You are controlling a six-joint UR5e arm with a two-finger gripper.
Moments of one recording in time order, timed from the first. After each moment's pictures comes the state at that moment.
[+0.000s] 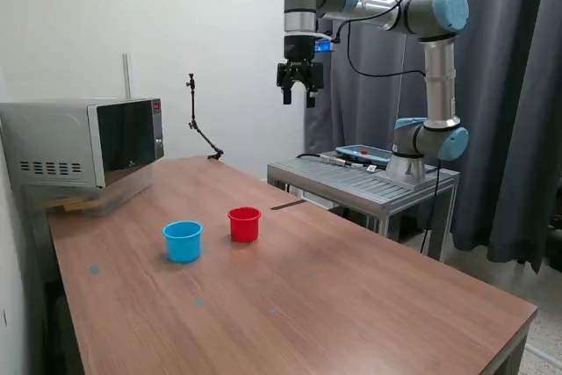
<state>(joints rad) -0.18 -1.30 1.28 -1.54 -1.55 -3.25</state>
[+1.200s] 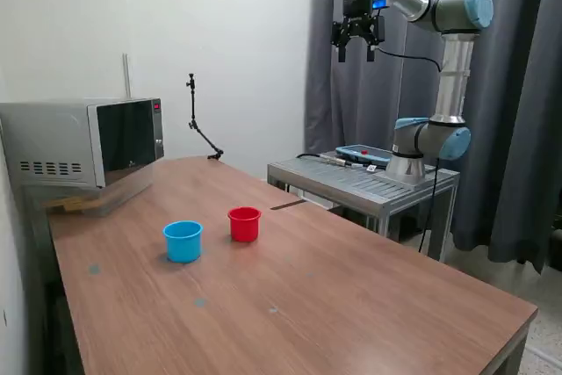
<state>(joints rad) -0.11 -1.58 1.33 -1.27 -1.55 -3.24</state>
